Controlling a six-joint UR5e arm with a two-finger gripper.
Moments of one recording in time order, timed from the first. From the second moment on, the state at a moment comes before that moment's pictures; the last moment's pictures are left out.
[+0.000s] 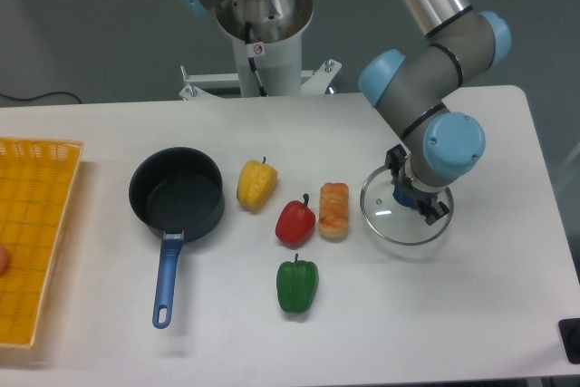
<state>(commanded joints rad) 2.69 -2.11 -1.52 -1.26 1.68 1.62</state>
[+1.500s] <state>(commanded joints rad) 2.70 -2.17 -1.52 -1.23 1.66 1.67</state>
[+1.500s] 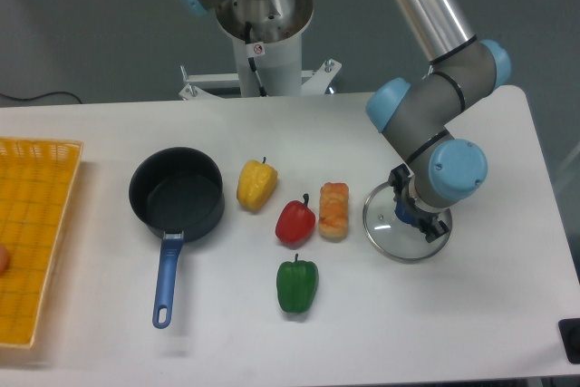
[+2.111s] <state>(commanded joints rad) 2.70 -2.16 -1.52 -1.23 1.66 1.67</state>
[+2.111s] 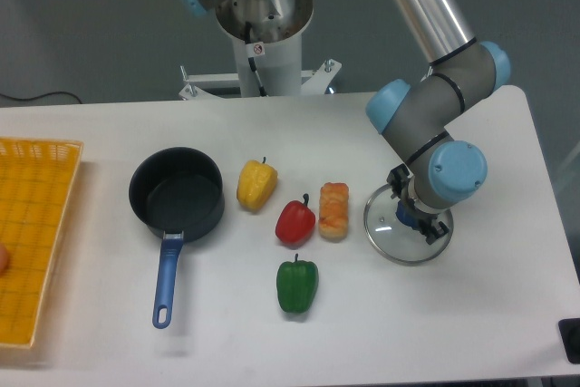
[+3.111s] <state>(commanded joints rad) 2.69 -1.99 -1.56 -1.23 1.62 1.65</state>
